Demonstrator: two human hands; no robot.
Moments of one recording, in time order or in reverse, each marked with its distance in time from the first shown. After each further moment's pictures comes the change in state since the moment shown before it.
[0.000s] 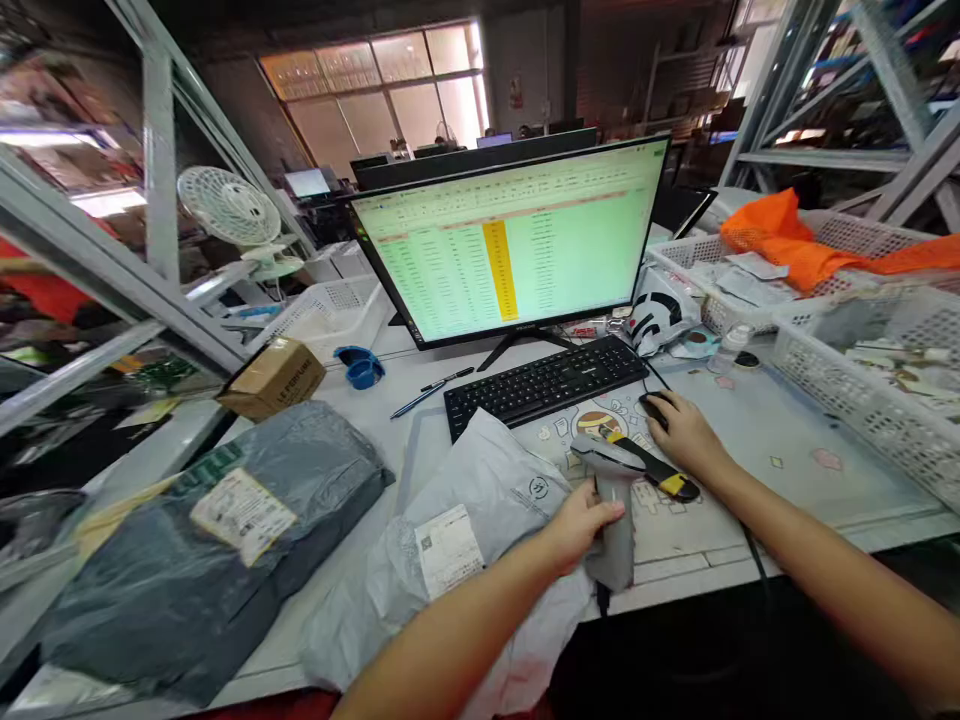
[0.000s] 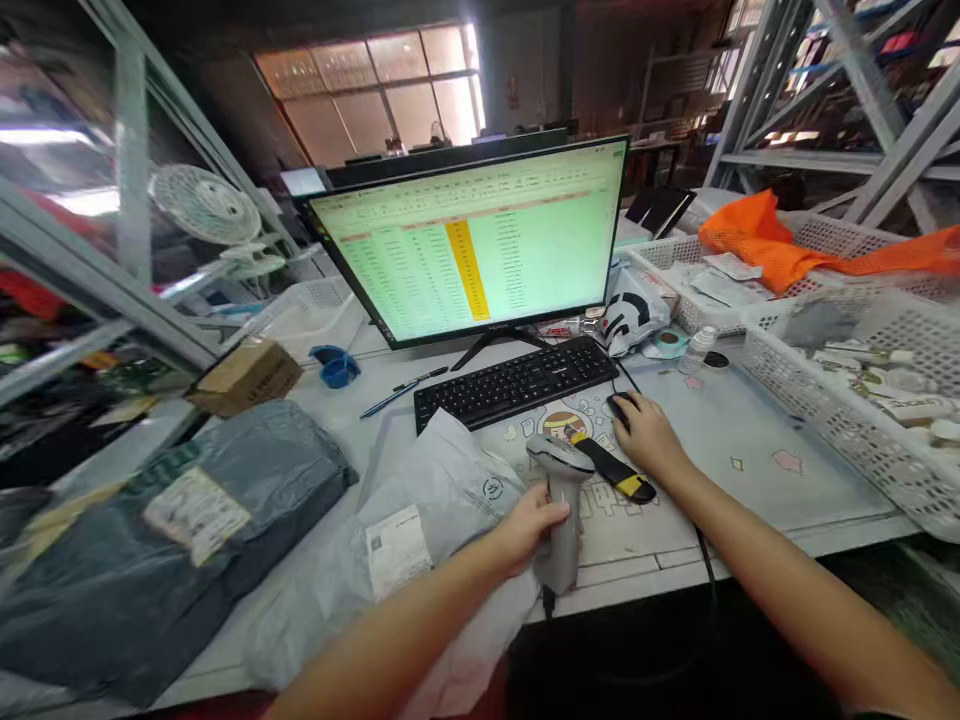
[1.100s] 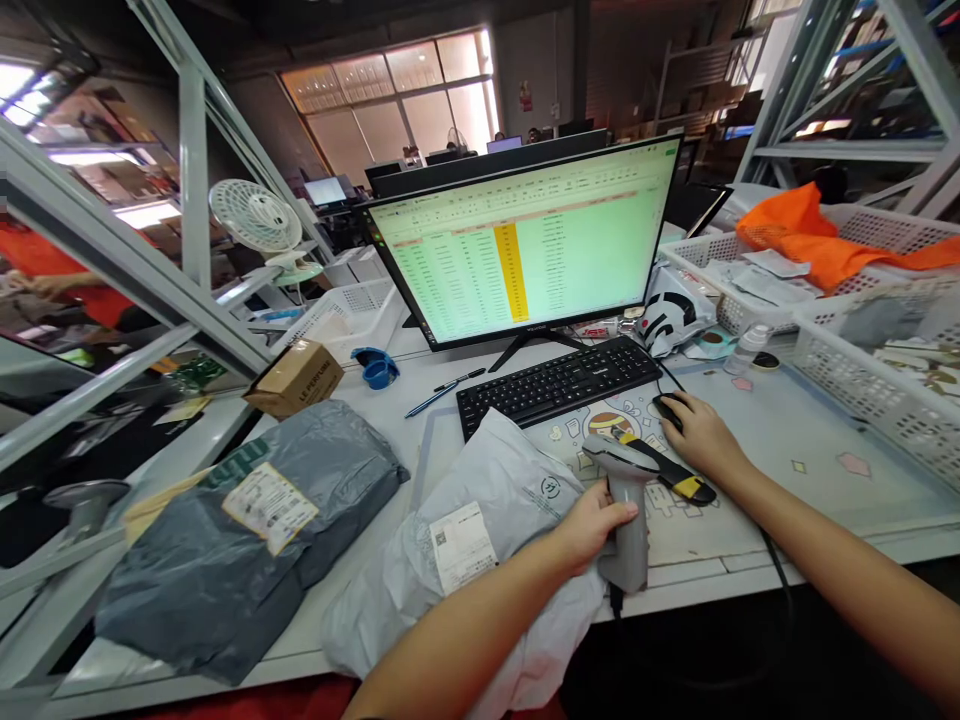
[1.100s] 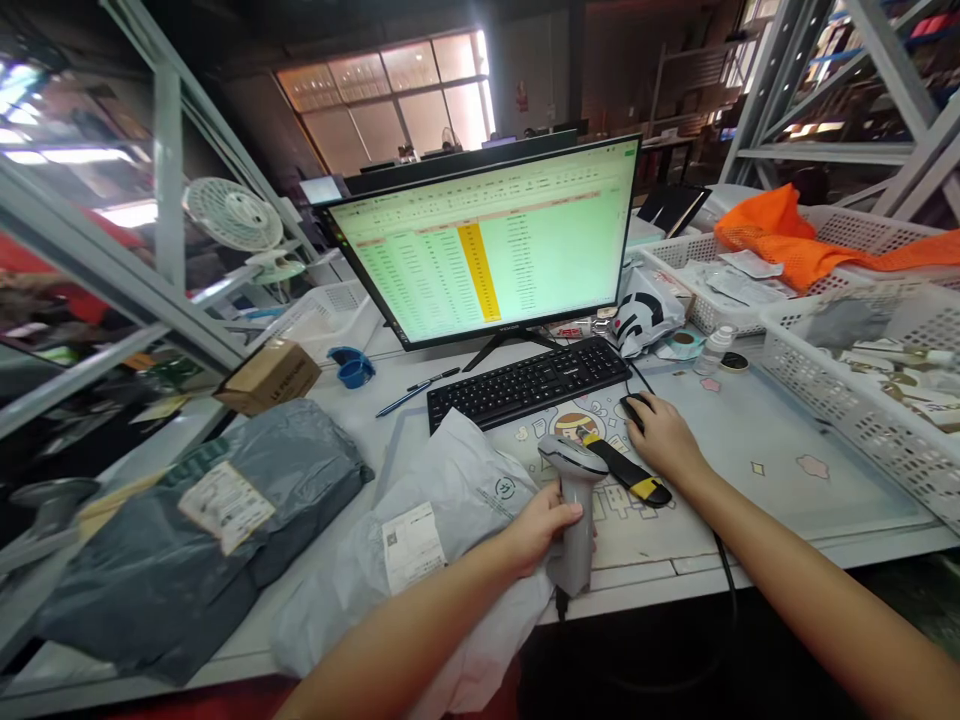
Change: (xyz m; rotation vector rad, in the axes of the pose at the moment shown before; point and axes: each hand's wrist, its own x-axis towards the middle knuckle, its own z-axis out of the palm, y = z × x) left_hand -0.001 0.001 0.000 -0.021 -0.013 -0.001; right_hand -0.002 0.001 0.001 -0.037 0.031 -0.026
